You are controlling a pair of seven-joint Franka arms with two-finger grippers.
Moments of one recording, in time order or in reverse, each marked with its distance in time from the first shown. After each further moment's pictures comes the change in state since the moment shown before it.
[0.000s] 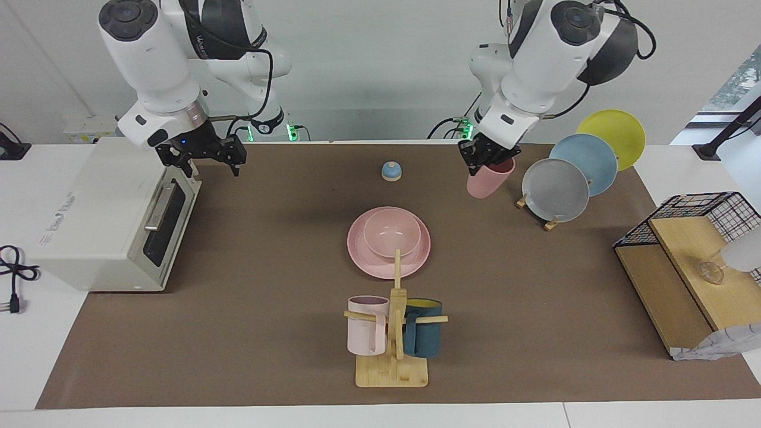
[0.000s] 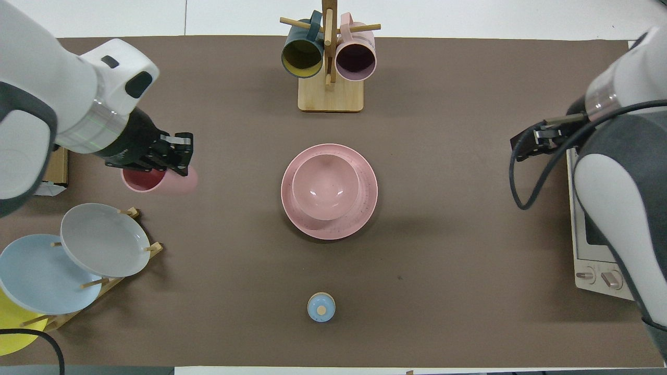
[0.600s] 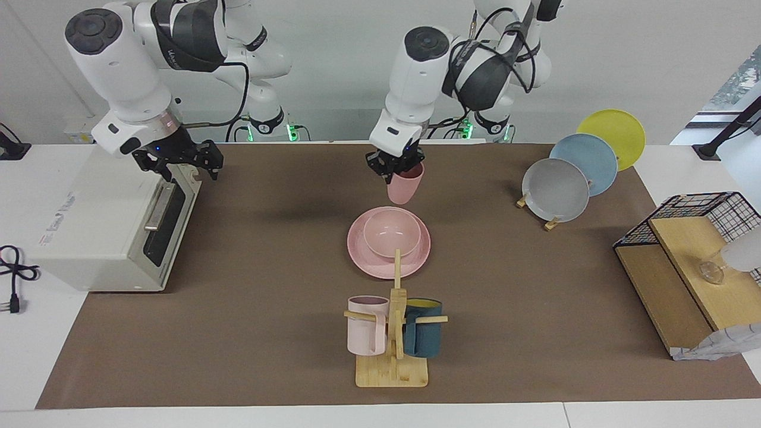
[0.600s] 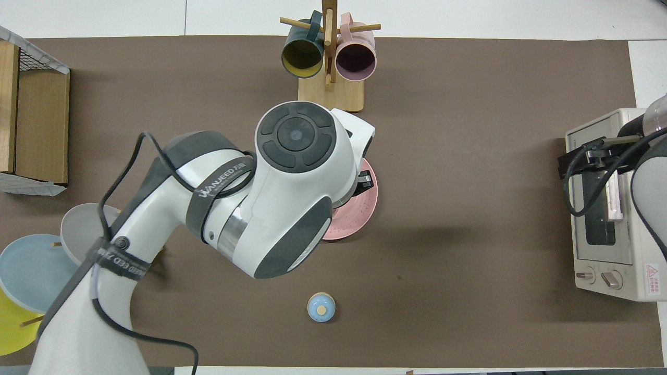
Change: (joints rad) left arm -0.284 0.168 0.000 -0.050 0.075 0.283 -0.387; right arm 0.000 -0.006 -0.075 -0.039 0.000 0.036 -0.076
